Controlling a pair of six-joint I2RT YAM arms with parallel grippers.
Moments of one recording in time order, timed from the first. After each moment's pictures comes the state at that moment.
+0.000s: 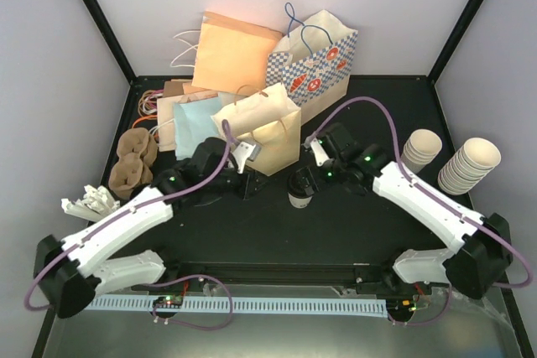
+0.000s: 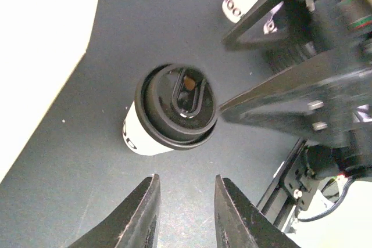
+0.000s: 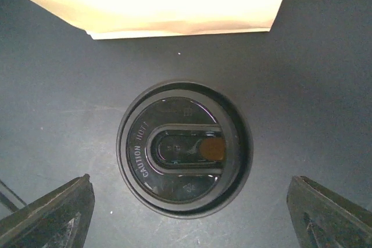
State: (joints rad) left arm -0.74 1.10 0.84 -0.37 0.35 -0.42; right arm 0.68 1.26 1.08 -0.81 -0.12 0.20
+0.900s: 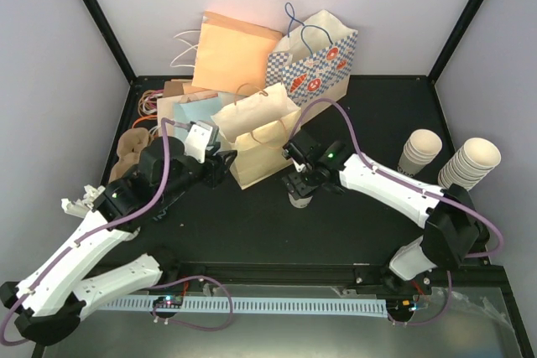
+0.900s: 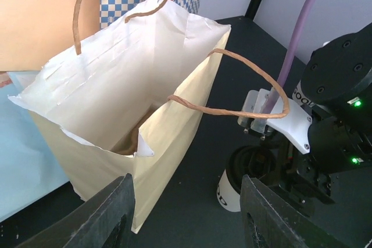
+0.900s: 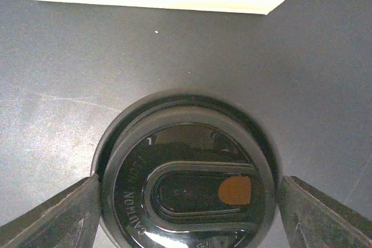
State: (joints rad) left arm -0.73 0.82 1.07 -0.66 -0.08 -0.26; right arm 0.85 1.51 1.20 -0.89 0.12 0.21
